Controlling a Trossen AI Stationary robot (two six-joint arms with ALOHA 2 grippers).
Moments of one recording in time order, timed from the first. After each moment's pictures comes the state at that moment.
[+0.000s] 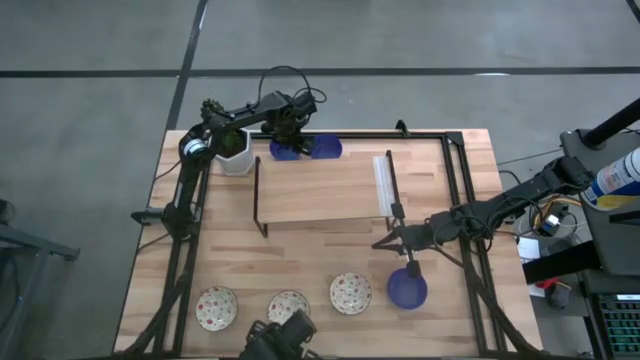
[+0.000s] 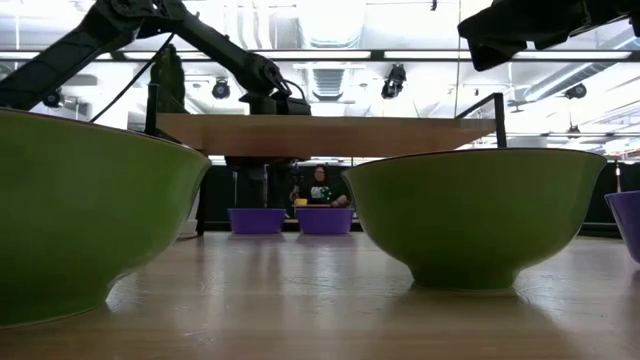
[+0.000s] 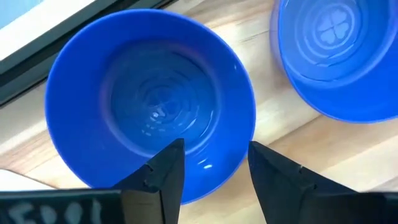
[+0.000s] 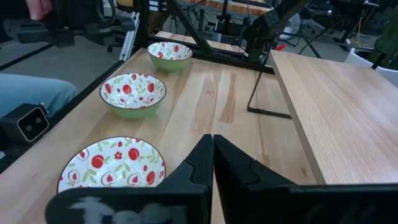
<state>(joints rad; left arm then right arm) 0.70 2.11 1.83 -1.13 0.01 -0.38 0.37 1.02 0.49 0.24 0.20 -0.03</state>
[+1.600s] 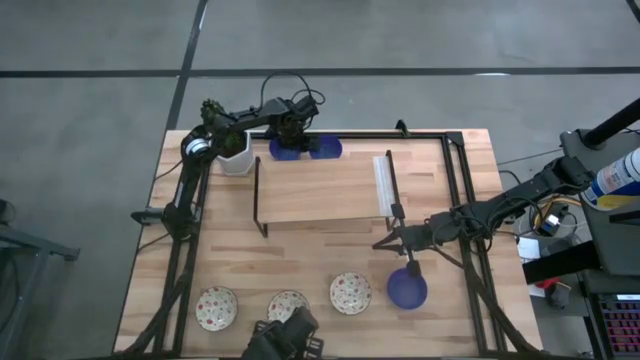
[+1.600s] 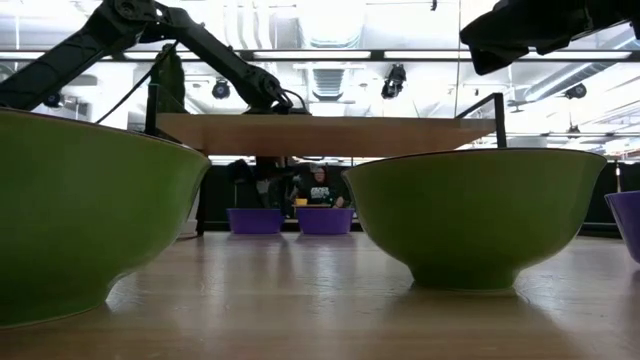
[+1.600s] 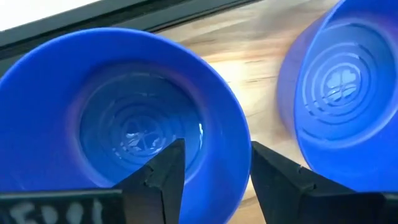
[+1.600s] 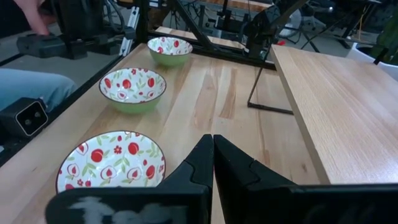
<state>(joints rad) 0.70 2.13 1.76 -0.95 0.00 -0.58 0.37 1.02 0.47 0.23 0.20 -0.03</state>
